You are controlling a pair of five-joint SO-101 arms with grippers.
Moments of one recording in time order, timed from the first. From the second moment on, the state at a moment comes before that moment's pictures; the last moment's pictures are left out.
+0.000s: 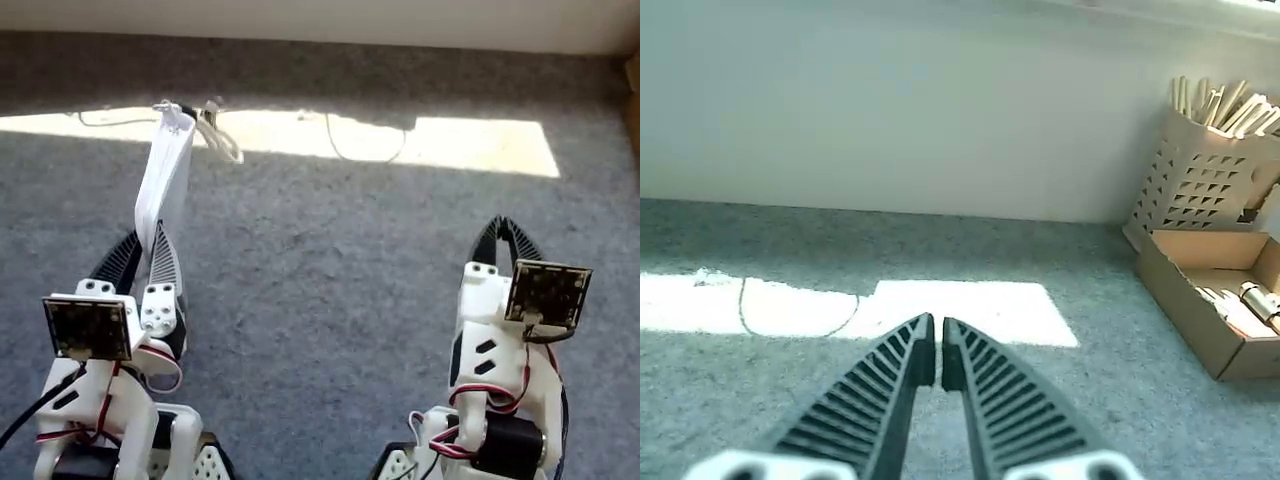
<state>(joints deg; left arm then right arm) -0.6 -103.6 60.0 59.7 2.9 10.4 -95.0 64.5 46.6 11.1</state>
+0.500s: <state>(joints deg) 1.7 -104.0 65.3 51.8 2.9 10.3 -95.0 64.5 46.6 9.1</state>
